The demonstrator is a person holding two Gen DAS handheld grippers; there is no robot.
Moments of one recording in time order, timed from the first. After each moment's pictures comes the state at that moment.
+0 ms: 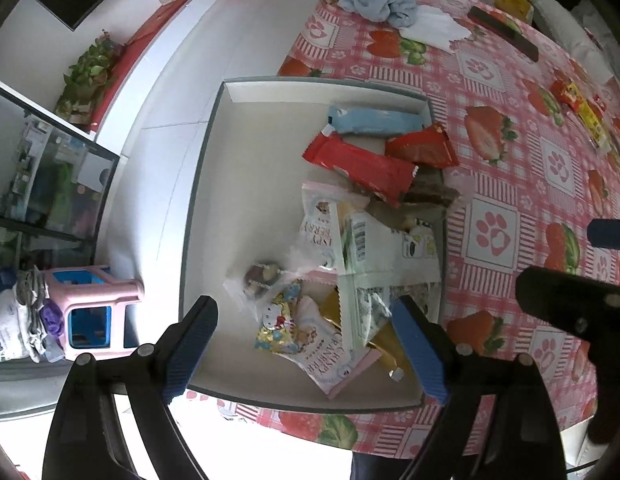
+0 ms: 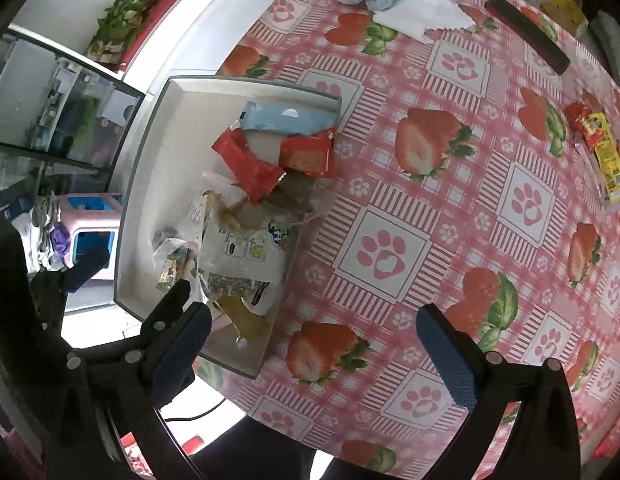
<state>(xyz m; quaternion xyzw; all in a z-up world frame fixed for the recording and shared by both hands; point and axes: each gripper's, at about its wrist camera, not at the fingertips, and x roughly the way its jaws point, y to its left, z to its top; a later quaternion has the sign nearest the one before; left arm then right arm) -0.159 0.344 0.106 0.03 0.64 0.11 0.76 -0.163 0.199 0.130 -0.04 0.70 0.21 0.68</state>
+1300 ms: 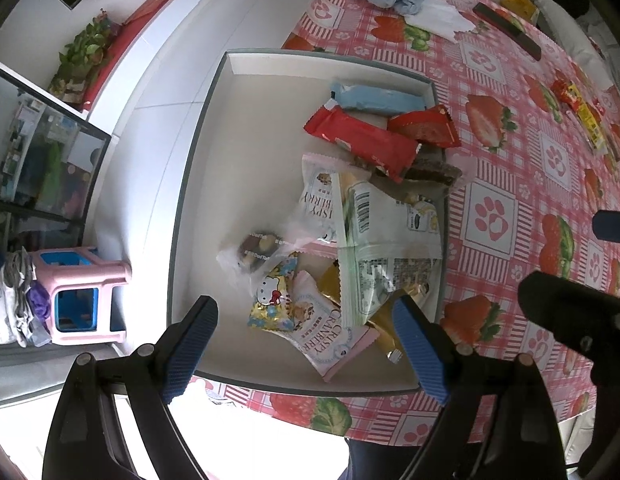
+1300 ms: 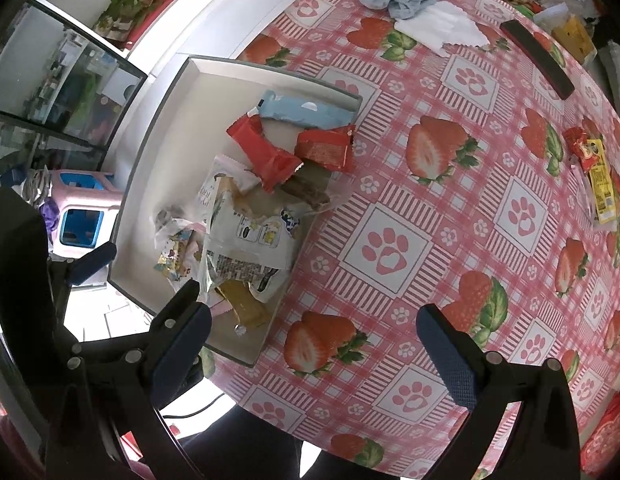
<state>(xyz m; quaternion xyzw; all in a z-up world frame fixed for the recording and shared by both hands) -0.169 0.354 0.099 0.01 0.65 0.10 0.75 -0.172 0.216 0.138 -0.08 0.70 0.20 0.68</state>
